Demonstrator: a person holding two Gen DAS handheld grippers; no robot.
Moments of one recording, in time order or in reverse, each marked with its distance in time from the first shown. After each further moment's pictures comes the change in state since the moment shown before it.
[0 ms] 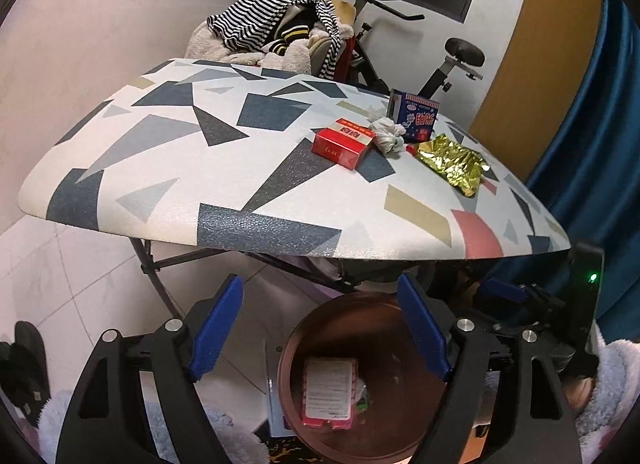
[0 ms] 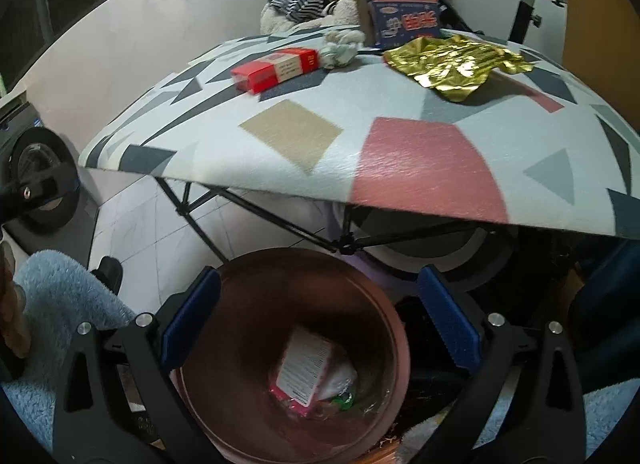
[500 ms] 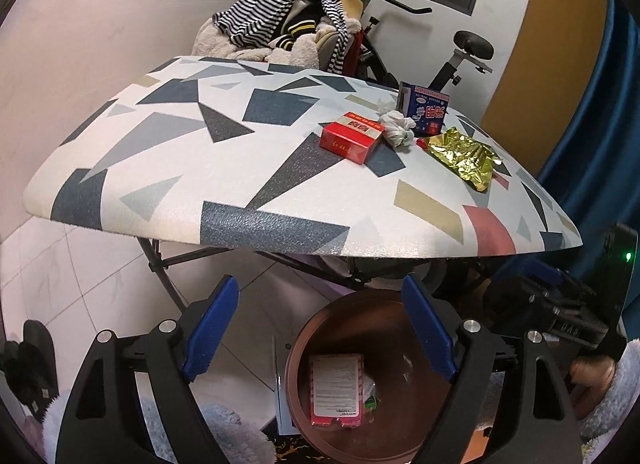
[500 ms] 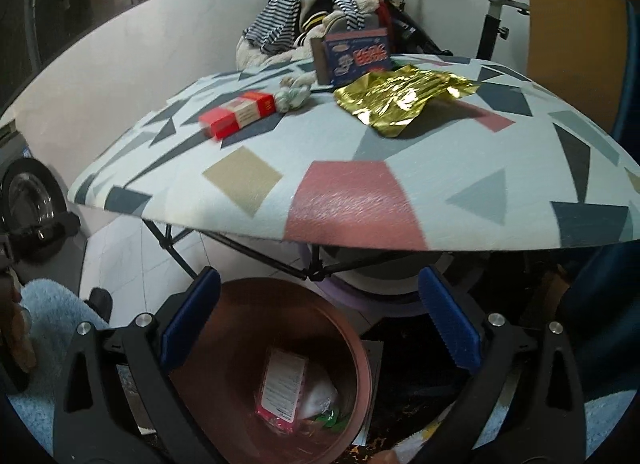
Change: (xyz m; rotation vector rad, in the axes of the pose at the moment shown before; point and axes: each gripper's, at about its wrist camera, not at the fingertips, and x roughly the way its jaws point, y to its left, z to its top) left arm 0.006 -0.003 0.001 0.008 0.014 0.037; right arm -0.032 -0.037 0.008 0.070 -0.117 -0.036
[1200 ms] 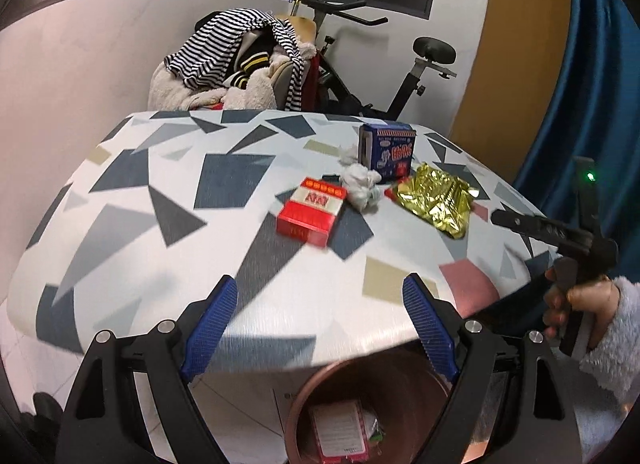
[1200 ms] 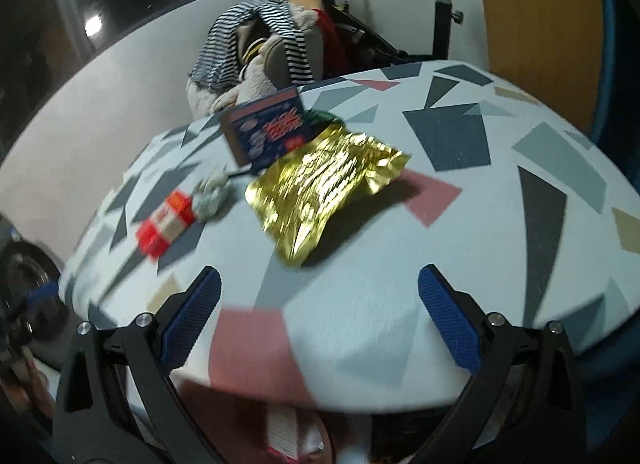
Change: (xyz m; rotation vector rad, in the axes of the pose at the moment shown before) left arm 0.019 -0.027 0.079 0.143 -0.068 -0.076; right arm 0.026 -0.088 0.107 0.216 0.004 -0.024
